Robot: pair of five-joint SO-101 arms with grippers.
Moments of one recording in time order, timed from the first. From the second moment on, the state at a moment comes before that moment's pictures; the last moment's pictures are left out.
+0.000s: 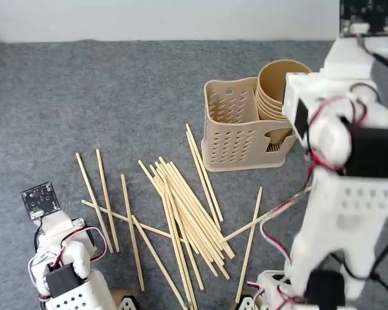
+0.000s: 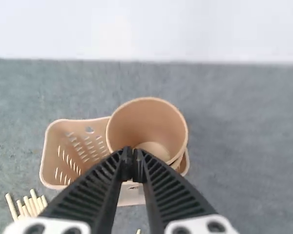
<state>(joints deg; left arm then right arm) -30.3 -103.3 97.1 72.0 7.6 -0.6 -17.5 -32.6 92.0 1.4</state>
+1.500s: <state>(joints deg) -30.3 -103.3 97.1 72.0 7.6 2.9 -51.2 56.9 12.9 10.3</state>
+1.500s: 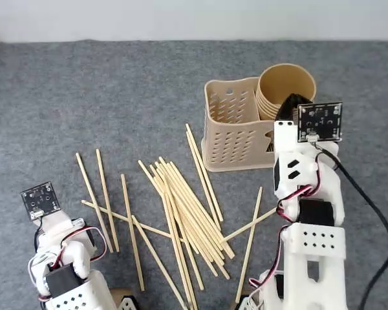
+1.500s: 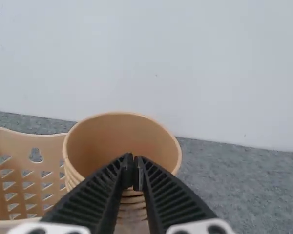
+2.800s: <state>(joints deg) -30.3 -103.3 97.1 72.0 7.6 -27.0 -36.5 16.7 79.6 -4.8</state>
